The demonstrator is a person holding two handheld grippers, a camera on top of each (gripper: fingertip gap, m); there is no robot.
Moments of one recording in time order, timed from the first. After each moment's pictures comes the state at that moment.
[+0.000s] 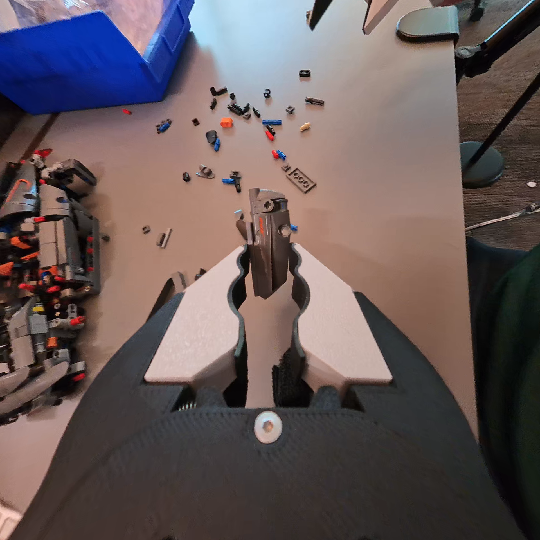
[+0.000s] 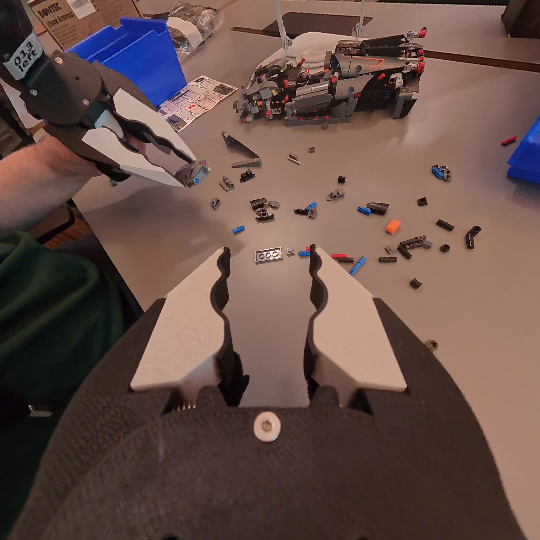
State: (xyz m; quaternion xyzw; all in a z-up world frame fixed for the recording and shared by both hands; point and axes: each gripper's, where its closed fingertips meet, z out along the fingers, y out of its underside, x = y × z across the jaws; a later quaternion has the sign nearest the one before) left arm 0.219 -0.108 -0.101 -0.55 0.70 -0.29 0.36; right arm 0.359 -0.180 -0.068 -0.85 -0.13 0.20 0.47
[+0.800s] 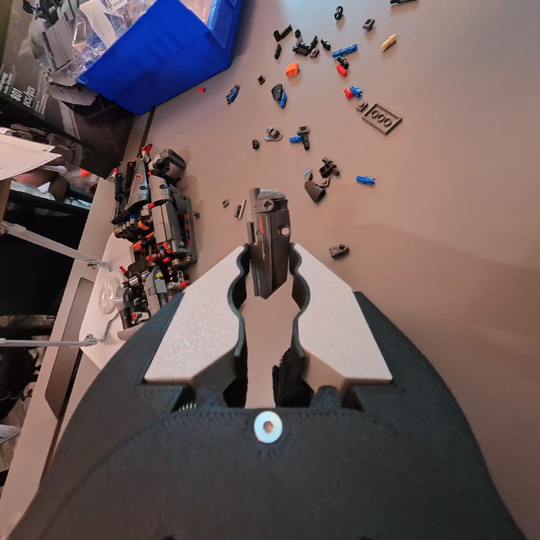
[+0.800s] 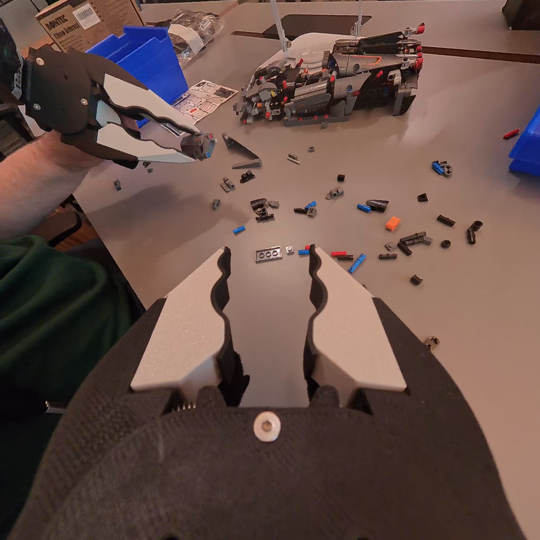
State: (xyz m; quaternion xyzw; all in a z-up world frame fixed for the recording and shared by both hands) left arm 0.203 -0.062 -0.095 -0.52 0.73 -0.11 0.44; right arm 0.362 -0.181 -0.068 -0.85 -0.12 0.22 0.47
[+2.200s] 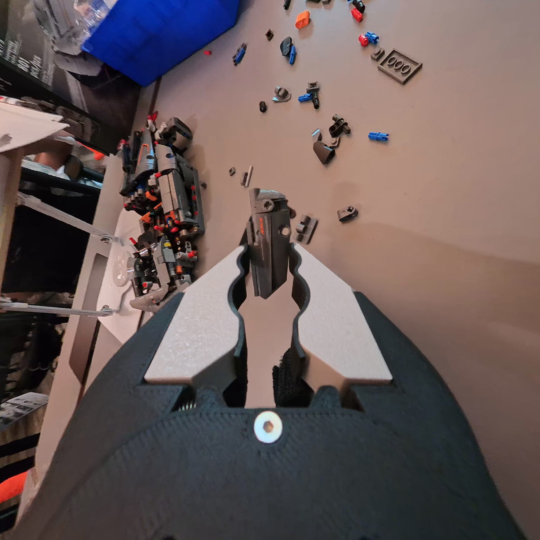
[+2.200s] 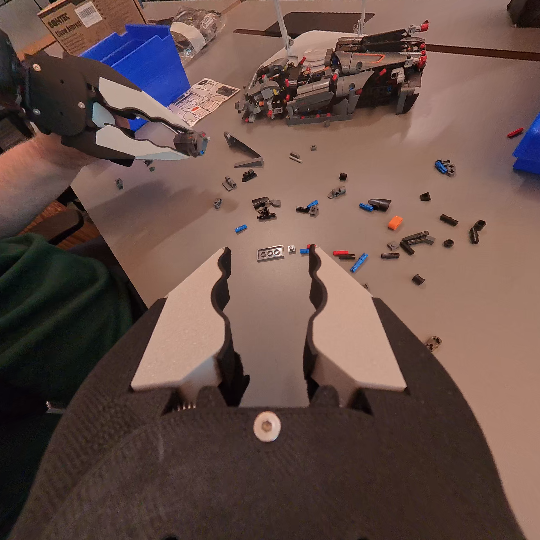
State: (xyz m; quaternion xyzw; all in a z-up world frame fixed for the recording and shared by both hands) left arm 0.178 -0.053 -0.101 -0.53 0.72 -0.06 0.44; right arm 0.361 -0.182 -0.068 -0.85 -0.12 0.22 0.47
